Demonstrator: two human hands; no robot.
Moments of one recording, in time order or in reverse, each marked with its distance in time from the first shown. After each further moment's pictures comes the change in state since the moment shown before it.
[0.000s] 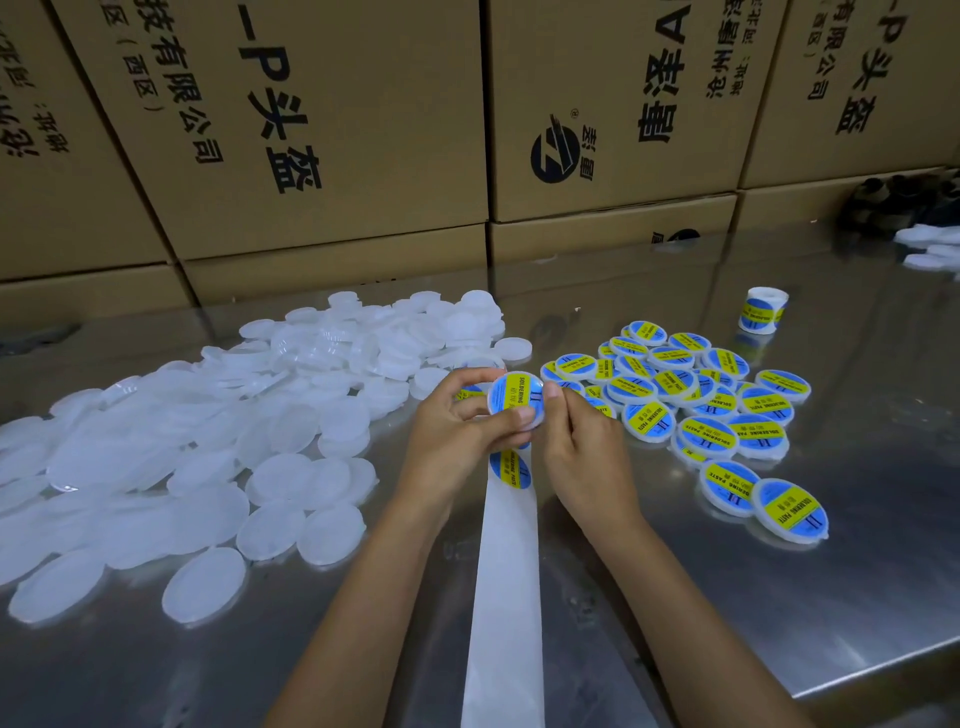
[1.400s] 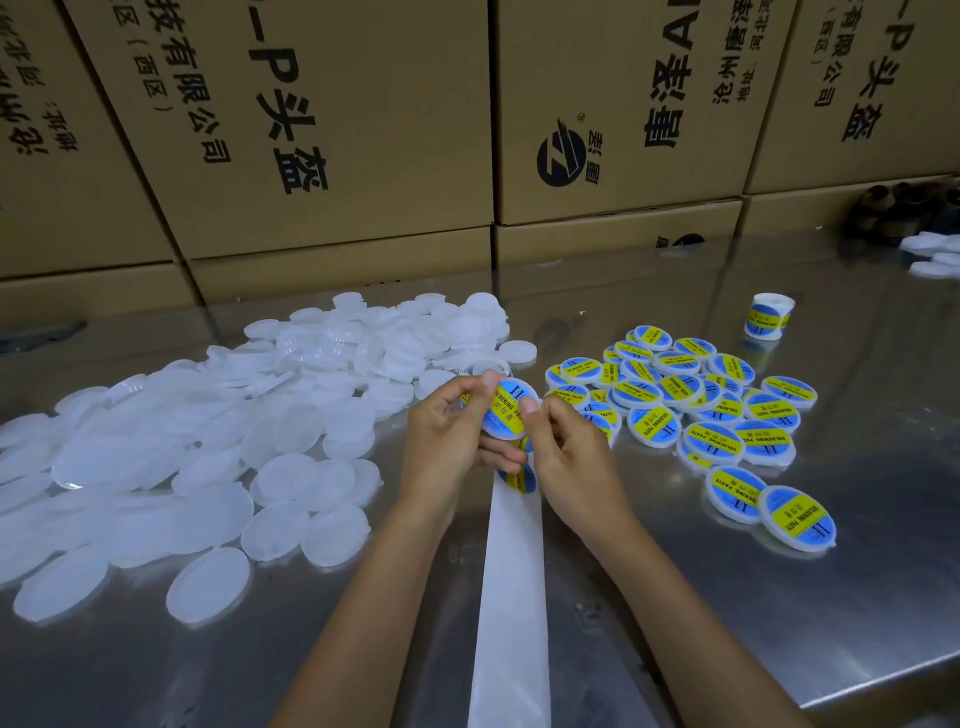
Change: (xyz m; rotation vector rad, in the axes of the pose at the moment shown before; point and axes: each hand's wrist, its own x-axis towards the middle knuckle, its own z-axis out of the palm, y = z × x) left_hand 0.006 -0.005 -0.005 0.056 0.114 -0.009; right_hand -0.005 -0.017 0.002 0.179 -0.167 0.079
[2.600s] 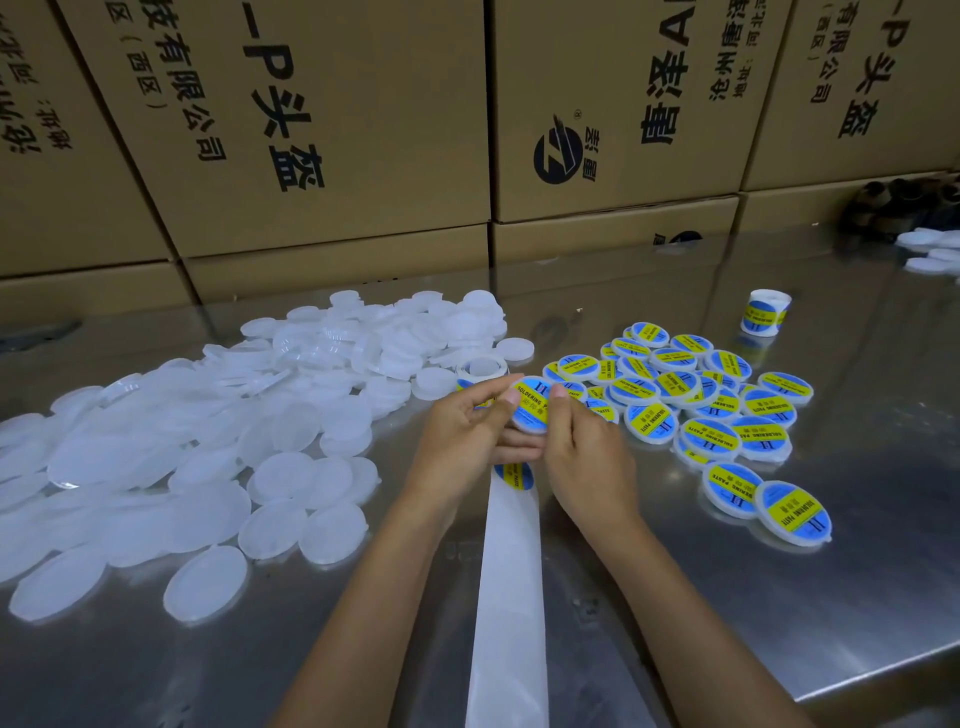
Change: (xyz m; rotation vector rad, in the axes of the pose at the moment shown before) left_hand -0.009 0.007 0.007 -0.024 -0.219 -0.042; right_hand 0.006 0.014 -0.003 -0.344 0.172 0.105
